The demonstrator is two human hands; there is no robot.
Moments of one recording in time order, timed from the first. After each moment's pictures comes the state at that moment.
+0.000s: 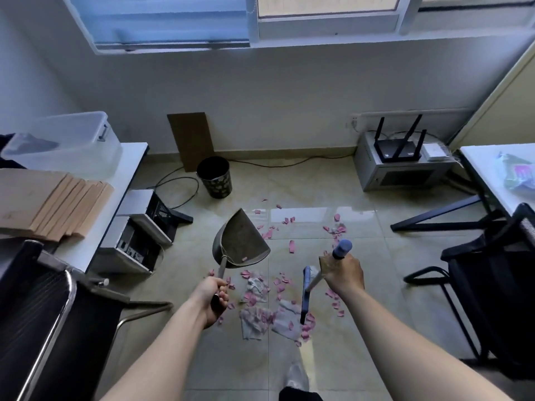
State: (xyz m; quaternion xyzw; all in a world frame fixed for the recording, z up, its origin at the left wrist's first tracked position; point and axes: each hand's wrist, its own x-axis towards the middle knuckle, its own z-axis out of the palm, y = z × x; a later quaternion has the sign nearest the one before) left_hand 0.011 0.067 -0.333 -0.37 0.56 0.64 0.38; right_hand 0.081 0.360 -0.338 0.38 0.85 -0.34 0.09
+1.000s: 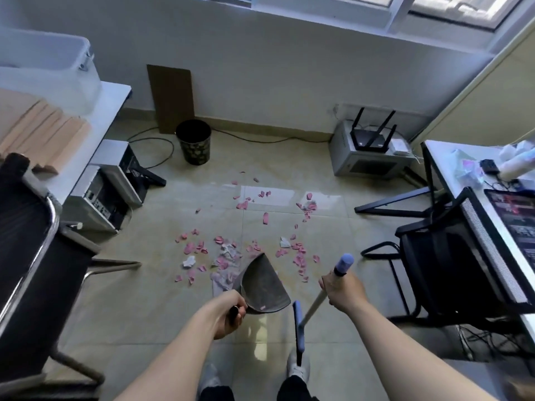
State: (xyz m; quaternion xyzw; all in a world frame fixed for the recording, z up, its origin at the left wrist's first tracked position) left_hand 0.159 0.036 -0.398 -0.31 0.55 0.51 0.58; right_hand 0.232 0.304 -0.341 0.41 0.84 -0.31 0.18
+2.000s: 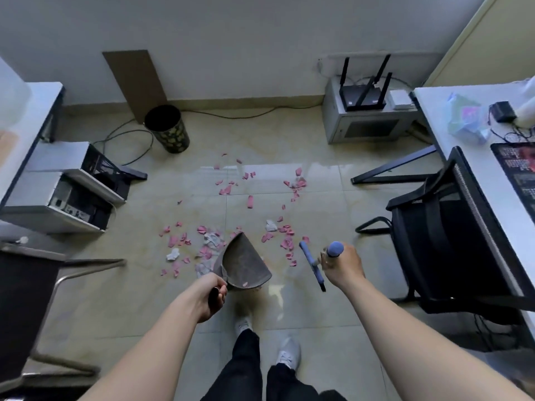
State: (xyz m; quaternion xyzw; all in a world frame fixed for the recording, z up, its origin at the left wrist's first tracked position) left_hand 0.155 0.235 -0.420 -0.41 0.58 0.51 0.48; right_hand 0.233 0.533 -0.382 0.34 0.86 -0.35 0.15
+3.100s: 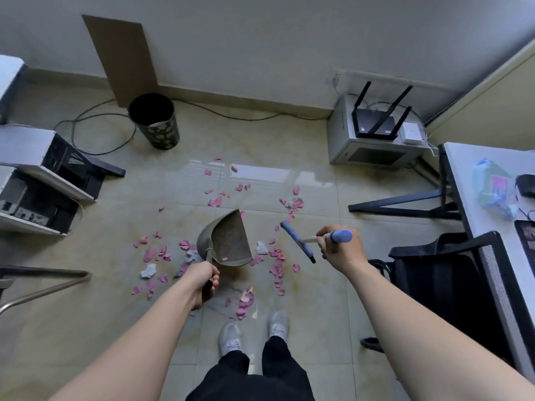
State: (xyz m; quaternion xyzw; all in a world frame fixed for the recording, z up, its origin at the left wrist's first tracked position) left_hand -0.059 0.260 -0.438 -0.41 0.60 0.54 0.43; right_hand -0.014 0.572 -0.389 0.26 0.91 -0.28 0.18
